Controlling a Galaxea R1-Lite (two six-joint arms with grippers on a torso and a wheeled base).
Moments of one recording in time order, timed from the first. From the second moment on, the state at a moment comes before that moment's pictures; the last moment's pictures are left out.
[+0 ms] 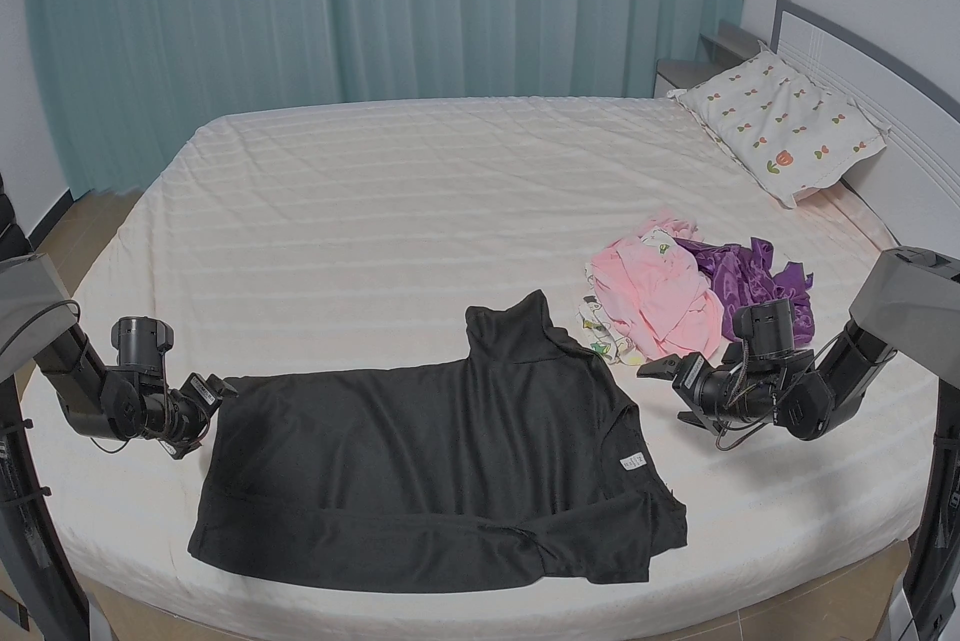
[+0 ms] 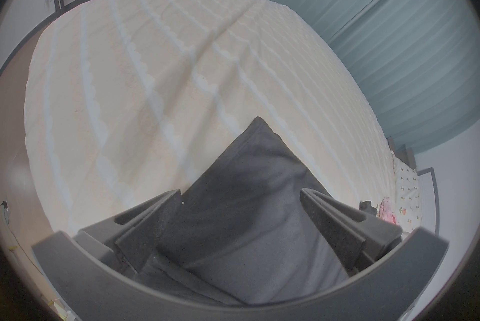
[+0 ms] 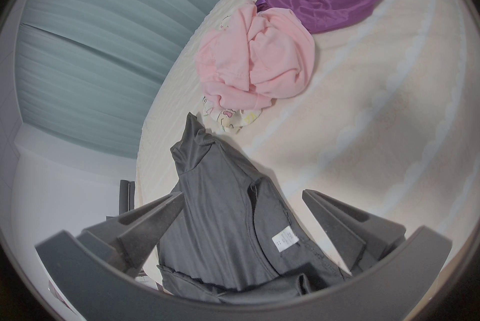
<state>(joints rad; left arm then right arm) 0.17 2.16 -0.75 -0.56 -0.07 -0.80 0.22 2.24 -0.85 -0.72 0.22 0.87</state>
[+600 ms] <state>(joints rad) 0.17 2.16 -0.74 -0.55 -0.08 -0.80 0.23 2.24 -0.84 -0.72 0.22 0.87</state>
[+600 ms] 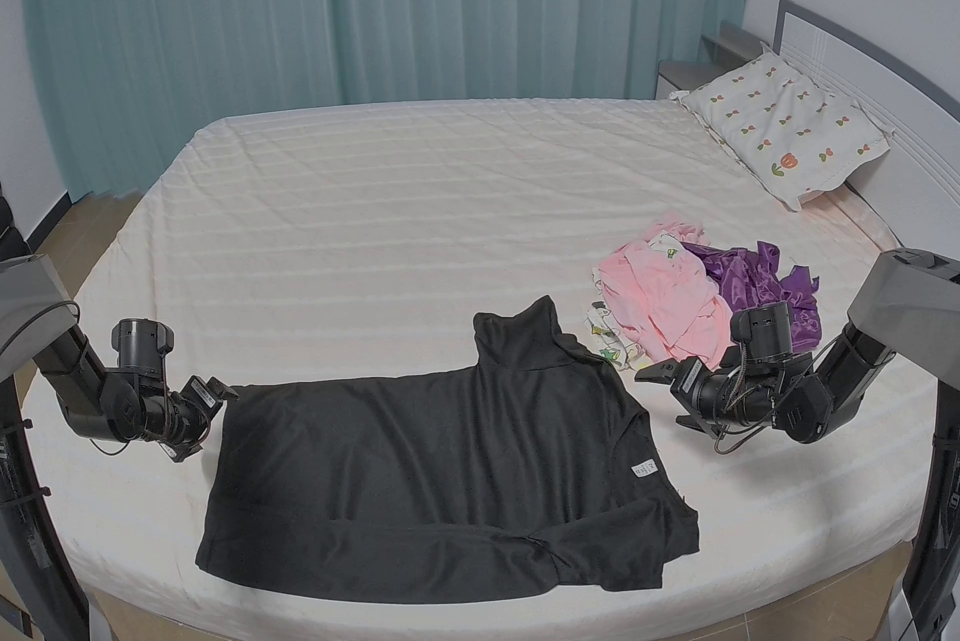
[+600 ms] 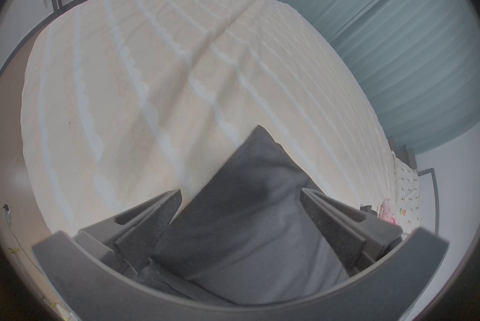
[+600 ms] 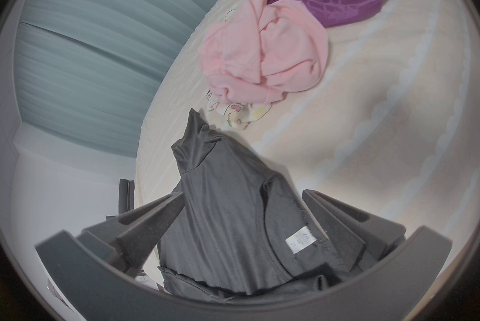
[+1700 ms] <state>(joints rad) 0.13 2.18 -0.75 -0.65 -0.16 -0.77 0.24 2.24 -0.84 -0.72 0.22 0.85</state>
